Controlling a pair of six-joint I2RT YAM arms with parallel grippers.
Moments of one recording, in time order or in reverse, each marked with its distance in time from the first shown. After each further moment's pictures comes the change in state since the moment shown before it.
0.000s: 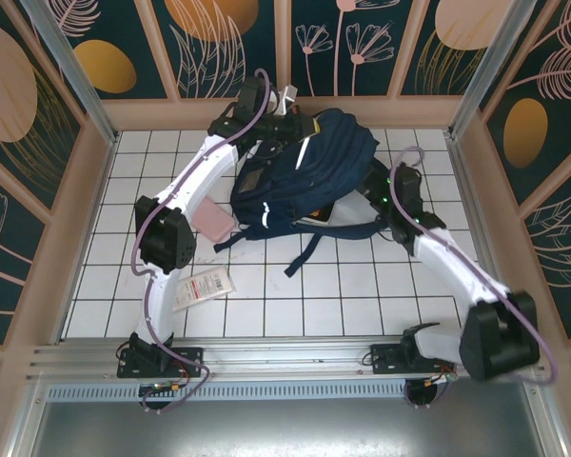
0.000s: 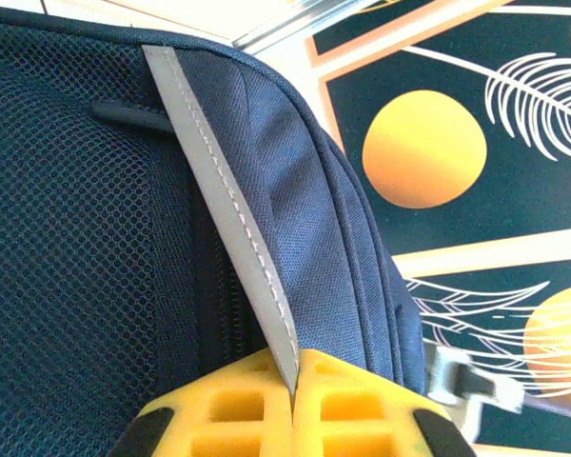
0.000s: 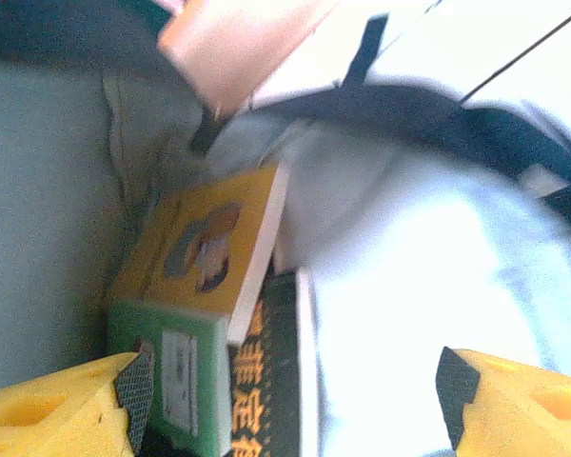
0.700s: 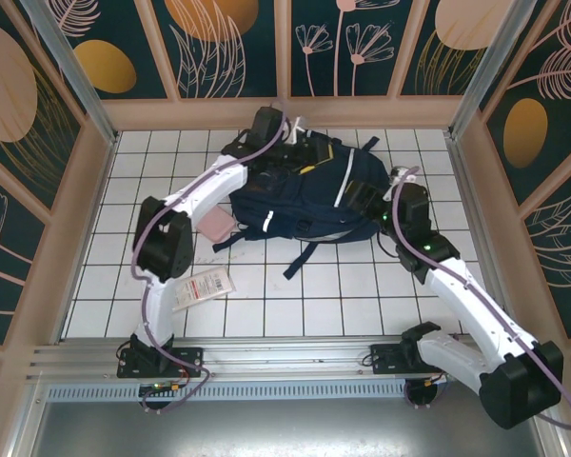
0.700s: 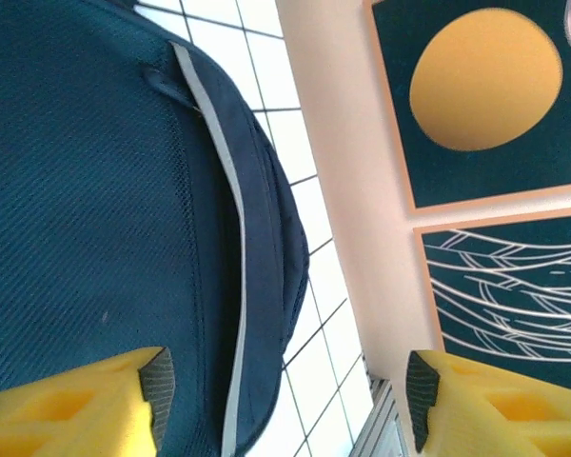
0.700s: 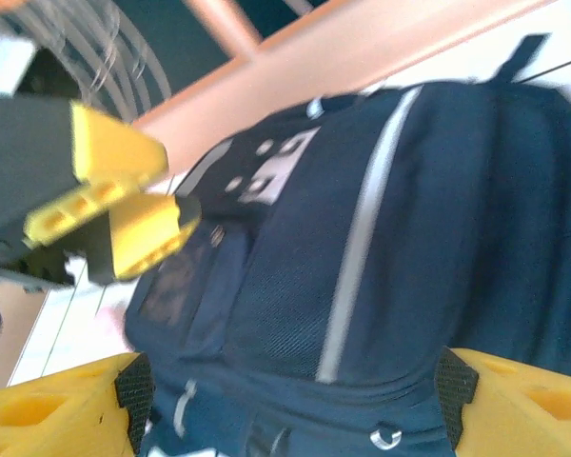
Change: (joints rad) left arm -0.049 -0.179 -0.431 0.176 -0.040 0.023; right arm 0.156 -0.157 -0.033 -0.014 -0.129 -0.250
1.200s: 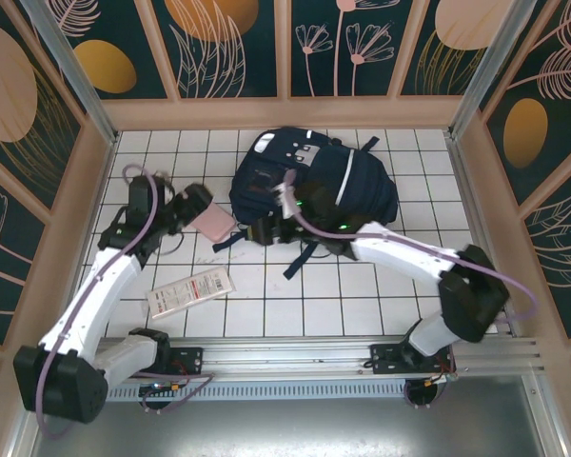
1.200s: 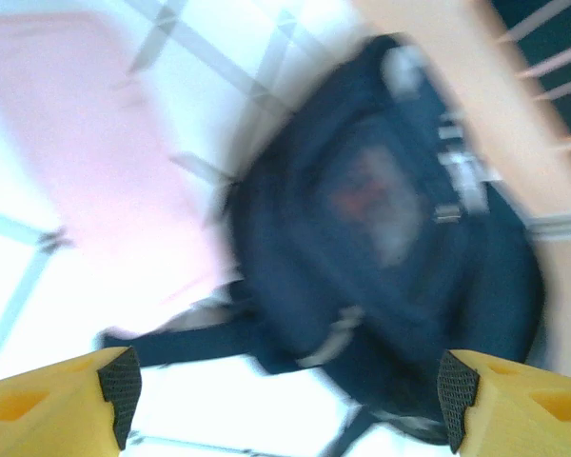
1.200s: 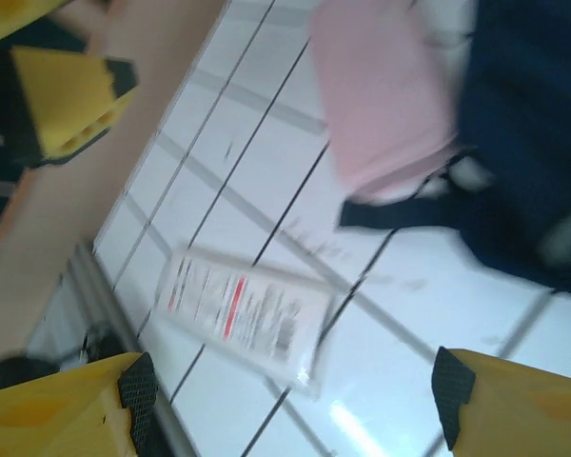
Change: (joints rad) left arm 0.358 -0.985 -0.916 -0.254 -0.498 -0.034; right arm 0.446 0.568 0.306 0.043 -0.370 -0.066
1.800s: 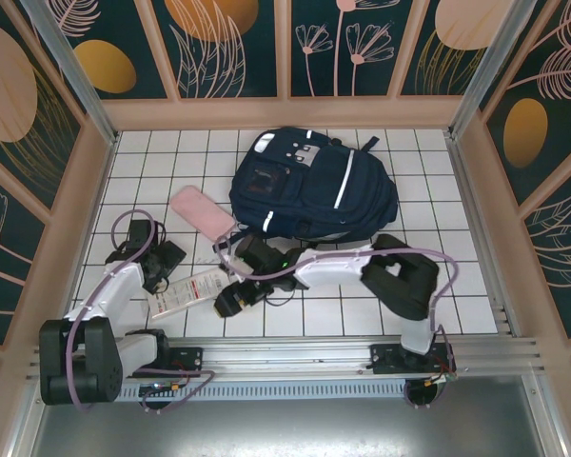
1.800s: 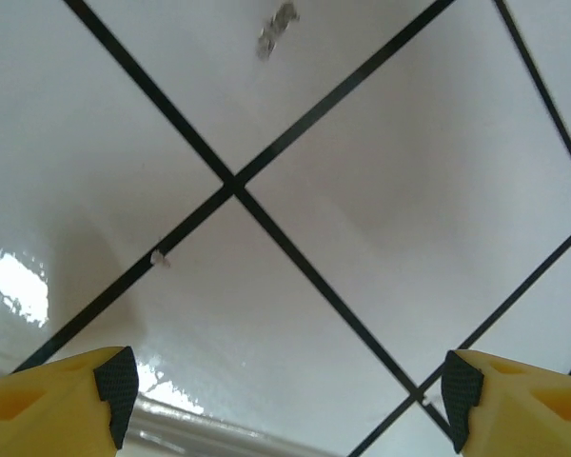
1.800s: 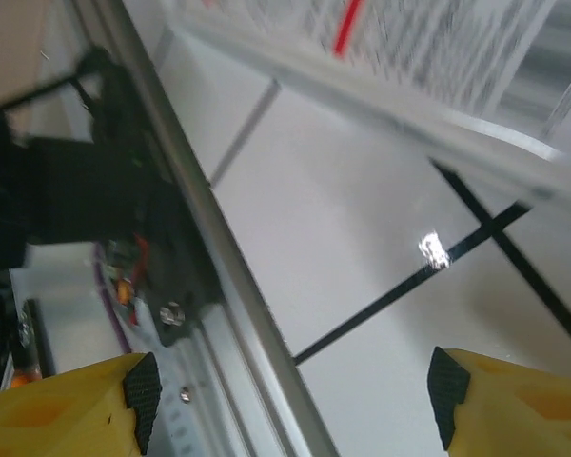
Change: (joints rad) left arm 0.216 0.121 -0.319 0.002 -0.149 -0.031; right arm 0.264 0.354 0.041 0.027 -0.228 0.029
